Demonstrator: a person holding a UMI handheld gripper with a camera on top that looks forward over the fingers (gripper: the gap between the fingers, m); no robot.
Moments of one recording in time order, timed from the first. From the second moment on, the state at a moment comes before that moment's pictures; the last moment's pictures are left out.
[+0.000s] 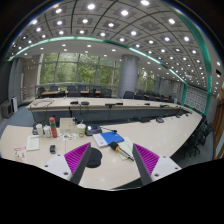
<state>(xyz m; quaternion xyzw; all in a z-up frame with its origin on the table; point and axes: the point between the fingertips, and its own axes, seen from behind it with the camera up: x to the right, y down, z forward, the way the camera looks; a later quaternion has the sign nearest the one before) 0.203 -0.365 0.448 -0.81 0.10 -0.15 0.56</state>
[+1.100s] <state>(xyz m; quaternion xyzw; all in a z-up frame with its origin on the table) -0.135 -0.056 0.037 -0.88 -0.05 0.02 0.47</state>
